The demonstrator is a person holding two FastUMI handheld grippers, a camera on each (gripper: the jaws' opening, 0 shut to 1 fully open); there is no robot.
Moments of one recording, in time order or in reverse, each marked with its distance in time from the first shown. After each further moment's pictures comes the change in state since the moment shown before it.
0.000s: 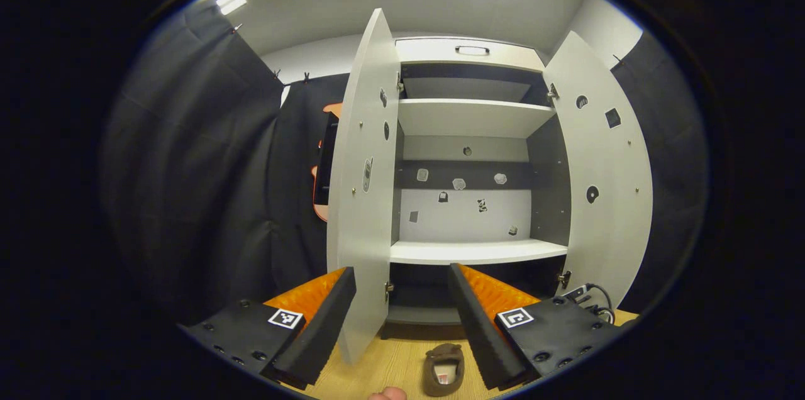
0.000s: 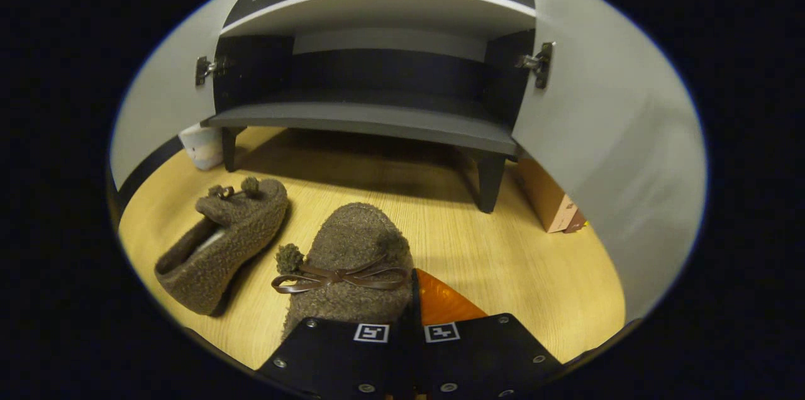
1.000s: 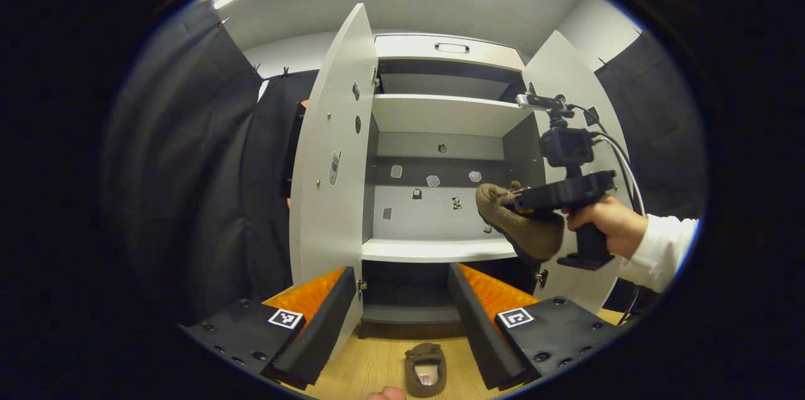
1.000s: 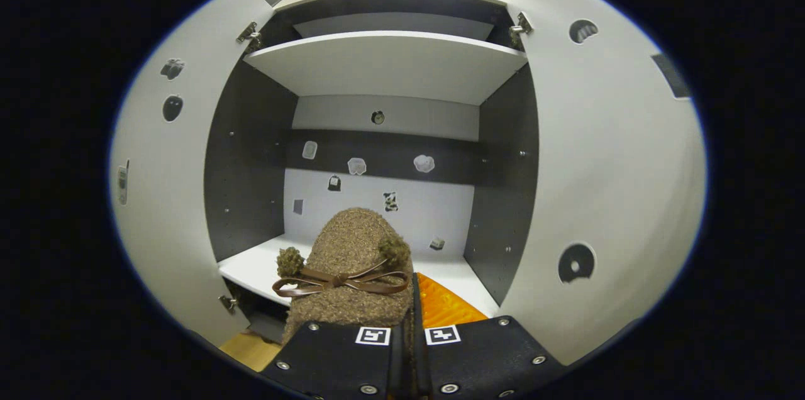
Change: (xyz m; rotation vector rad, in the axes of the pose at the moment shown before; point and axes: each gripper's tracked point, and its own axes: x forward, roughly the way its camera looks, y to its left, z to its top) left arm 0.005 -0.027 -0.010 -0.041 0.018 -0.114; right arm -0.076 -0.011 0.428 -0.006 -0.544 -0.082
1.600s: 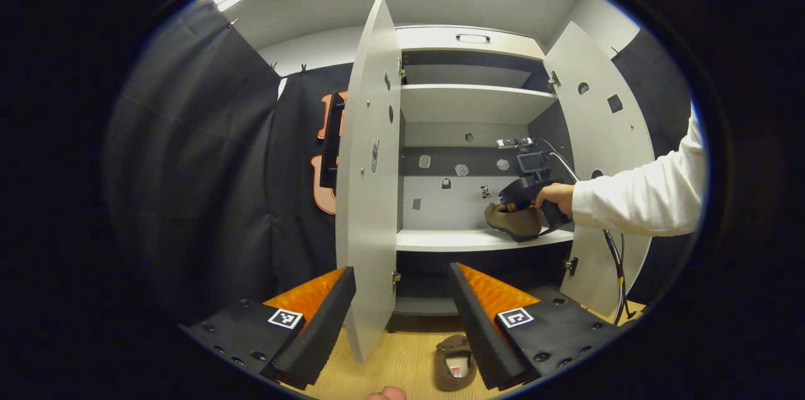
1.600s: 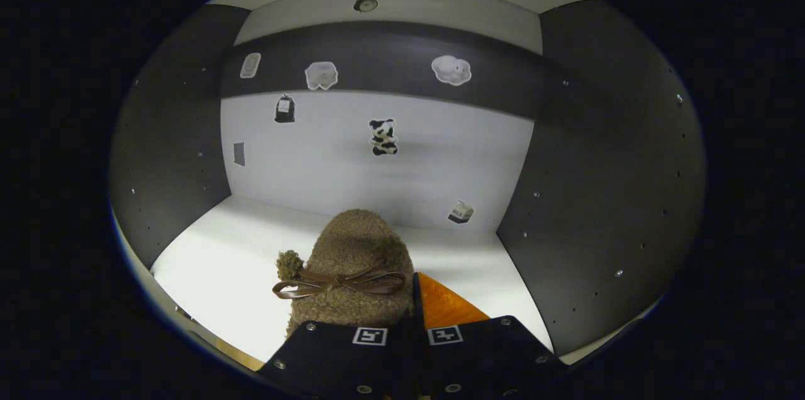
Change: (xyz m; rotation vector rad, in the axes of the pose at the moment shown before) left arm -0.007 0.052 -0.014 0.046 0.046 0.129; right arm 0.173 0.010 -0.101 -0.005 0.427 0.006
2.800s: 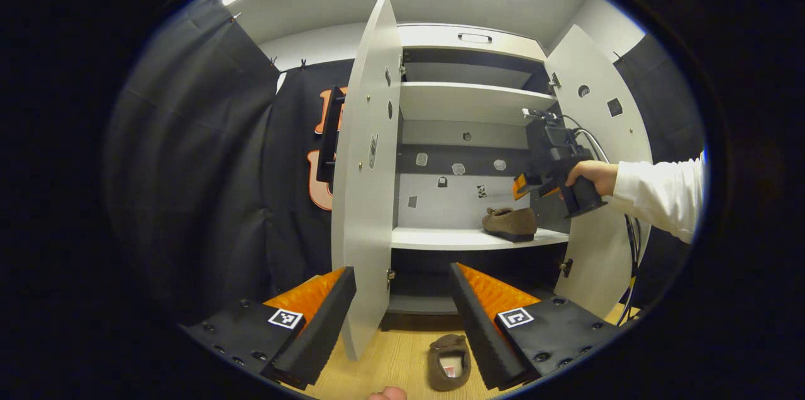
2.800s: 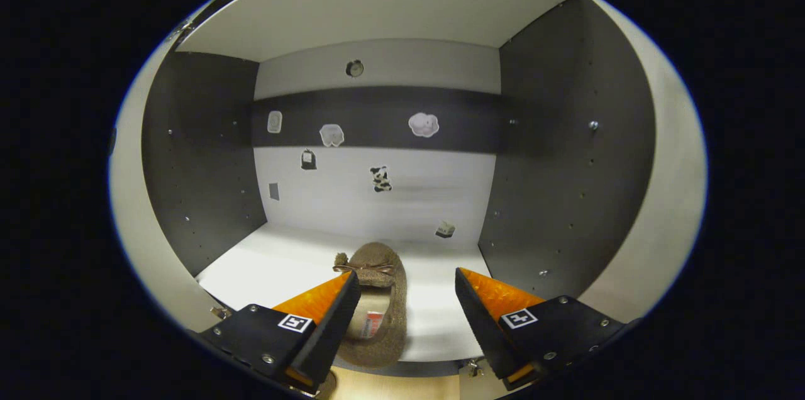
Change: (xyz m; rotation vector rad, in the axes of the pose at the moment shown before) left arm 0.000 -0.015 -0.001 -0.031 0.004 -0.054; right arm -0.132 -0.026 0.047 0.054 -0.199 0.099
